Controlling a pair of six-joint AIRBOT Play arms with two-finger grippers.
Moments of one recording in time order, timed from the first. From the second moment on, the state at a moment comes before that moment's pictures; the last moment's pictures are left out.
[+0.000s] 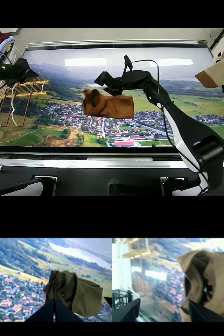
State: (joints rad) left arm 0.19 -1.37 1.67 1.05 -1.32 -1.68; right arm 0.42 -1.69 1.62 2.50 -0.81 -1.43
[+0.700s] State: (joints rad) left arm 0.19 -1.37 1.67 1.05 -1.32 -1.68; right arm -0.05 -1.73 1.60 2.38 -1.25 -1.63
